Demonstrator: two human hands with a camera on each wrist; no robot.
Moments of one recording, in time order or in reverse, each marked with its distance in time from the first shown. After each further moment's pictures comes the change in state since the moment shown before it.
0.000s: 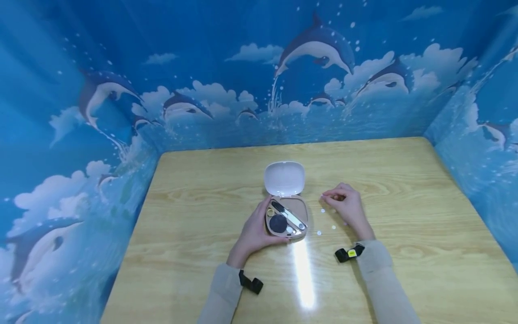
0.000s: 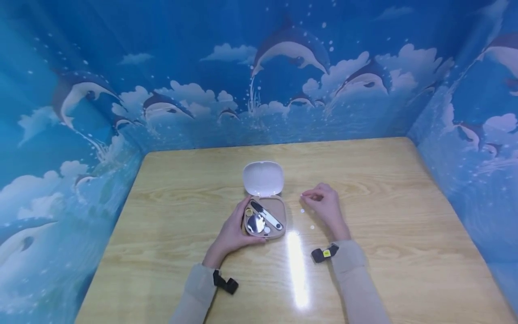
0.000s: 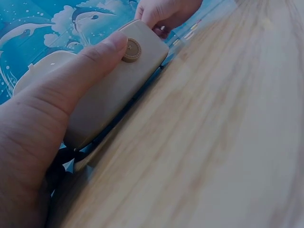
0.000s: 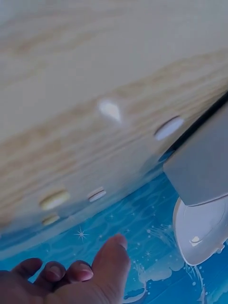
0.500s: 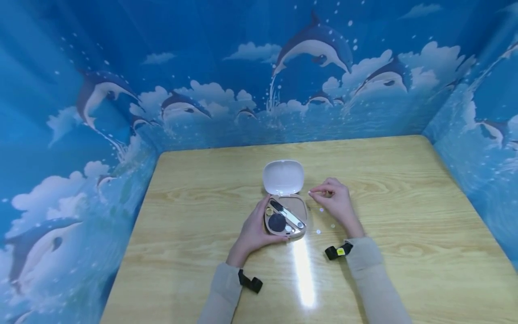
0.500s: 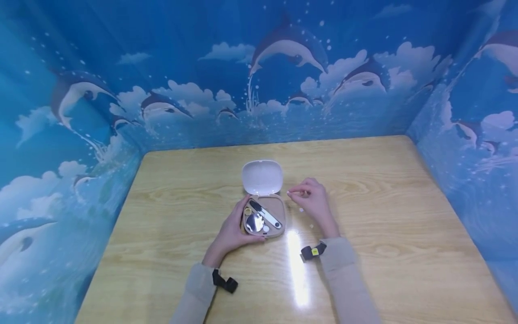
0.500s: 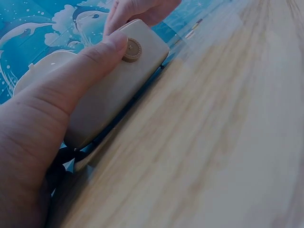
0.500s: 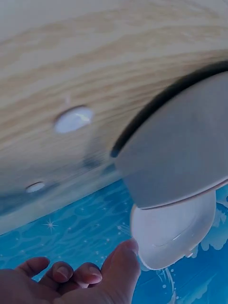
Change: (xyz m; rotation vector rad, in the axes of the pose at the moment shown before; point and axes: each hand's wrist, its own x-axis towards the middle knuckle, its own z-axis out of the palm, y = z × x) left_hand 0.001 0.002 0.002 -0.003 0.009 0.019; right_hand 0.006 -0.033 0.014 0.035 -0.004 -0.092
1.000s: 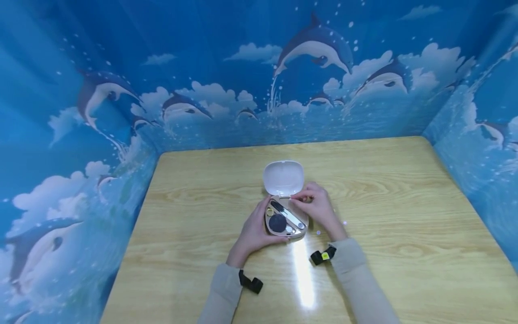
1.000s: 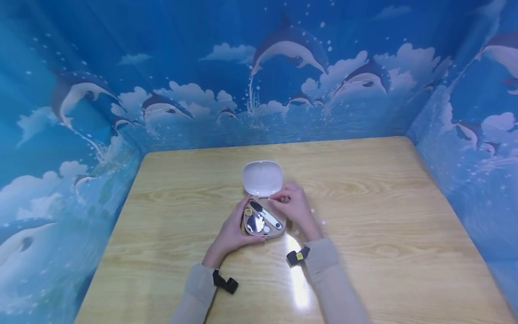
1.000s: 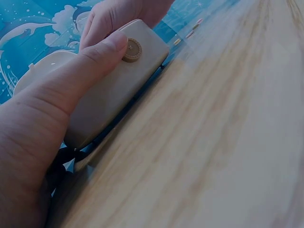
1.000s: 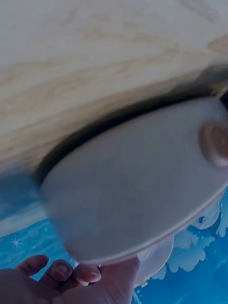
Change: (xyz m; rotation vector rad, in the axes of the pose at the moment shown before) left_hand -0.001 0.000 -0.002 0.007 -0.009 -0.022; right_hand 0.000 -0.025 0.042 0.008 -0.124 0.001
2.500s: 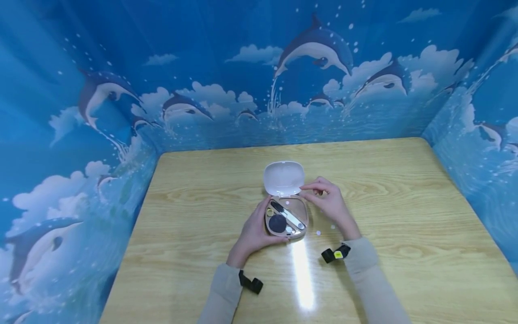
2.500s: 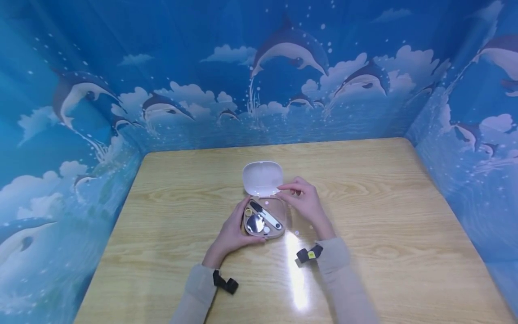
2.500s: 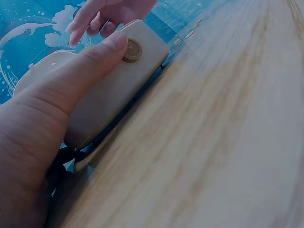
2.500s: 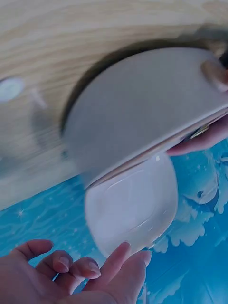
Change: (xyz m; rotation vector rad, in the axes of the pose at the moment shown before) left_hand 0.000 -0.001 0.000 0.017 0.005 0.030; right_hand -0.003 -0.019 -0.034 0.179 0.022 -0.026
